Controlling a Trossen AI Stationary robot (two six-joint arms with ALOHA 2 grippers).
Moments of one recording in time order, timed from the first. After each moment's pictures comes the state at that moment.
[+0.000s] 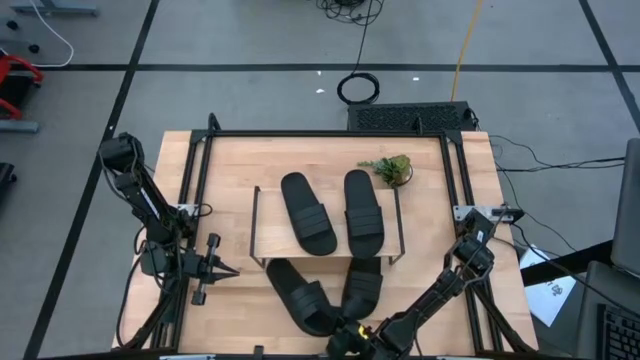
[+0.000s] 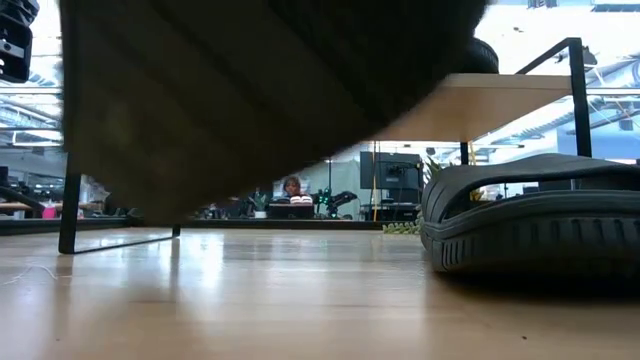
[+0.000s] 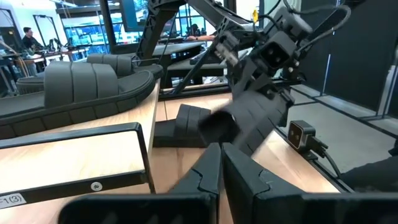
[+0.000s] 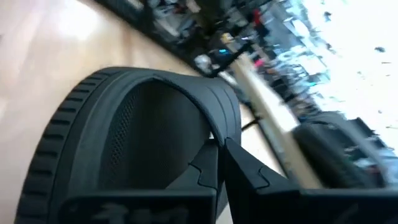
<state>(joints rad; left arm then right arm) -1.20 1.05 0.10 0.89 -1.01 -0.01 0.78 2.28 1.63 -0.08 1.31 -0.08</state>
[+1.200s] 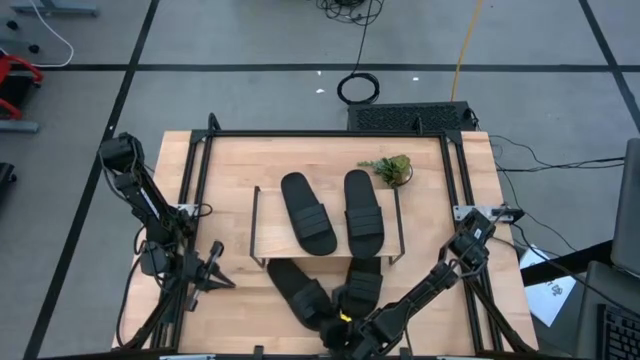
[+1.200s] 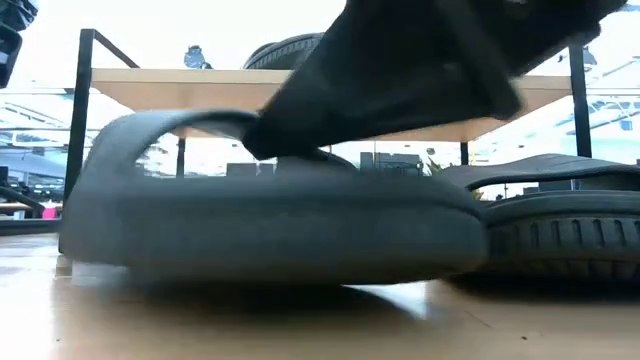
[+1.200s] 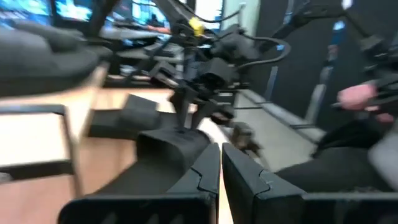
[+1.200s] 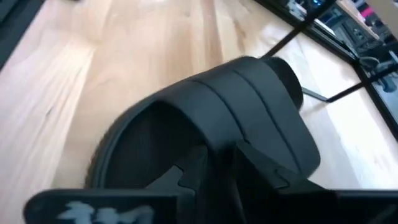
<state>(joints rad) -1.20 1.05 0.10 0.89 -0.82 -0.19 0.72 2.28 1.63 -0.32 0.88 0.24</state>
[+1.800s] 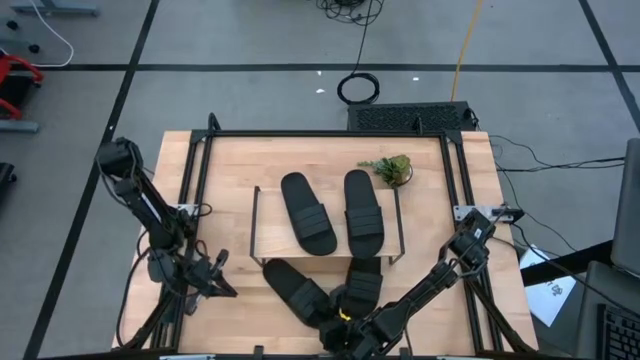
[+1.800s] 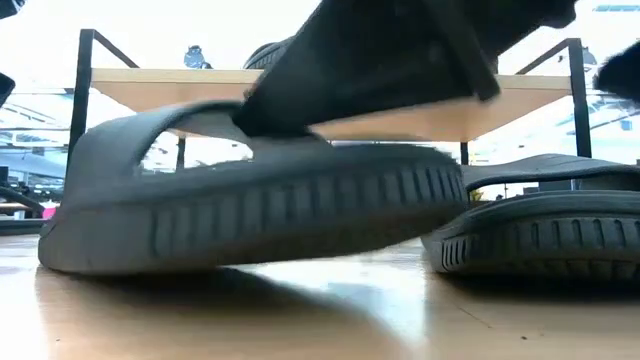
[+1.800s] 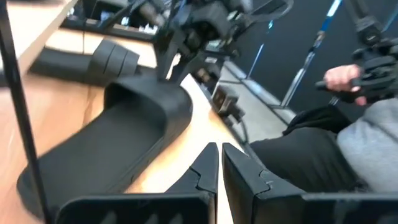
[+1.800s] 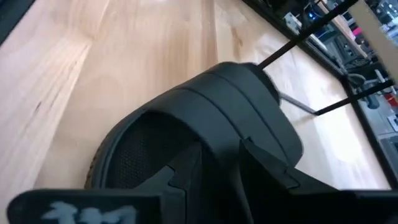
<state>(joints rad) -1.16 1.14 0.10 0.82 -0.68 -0.46 0.72 2.27 1.63 -0.28 0.91 0.11</state>
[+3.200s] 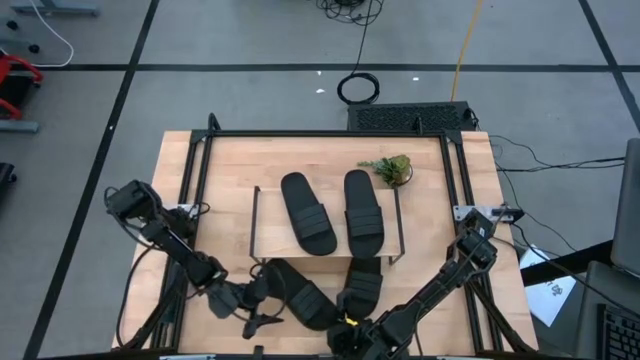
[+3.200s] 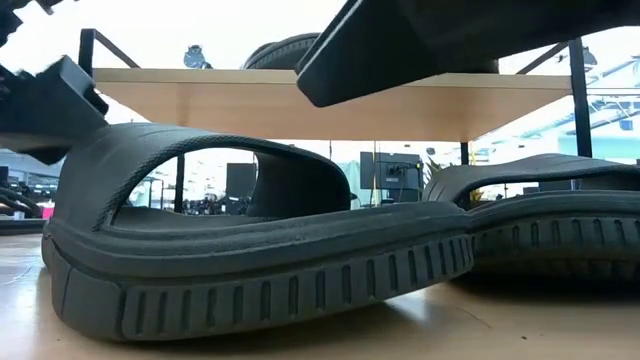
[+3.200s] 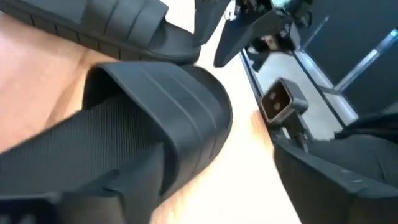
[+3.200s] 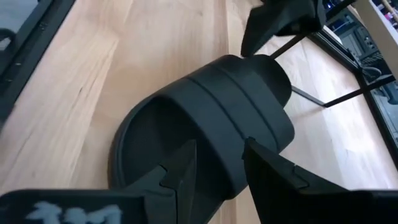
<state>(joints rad) -0.81 1.68 0.60 0.62 -0.45 -0.63 0.76 2.22 1.63 -0.41 0.86 0.20</state>
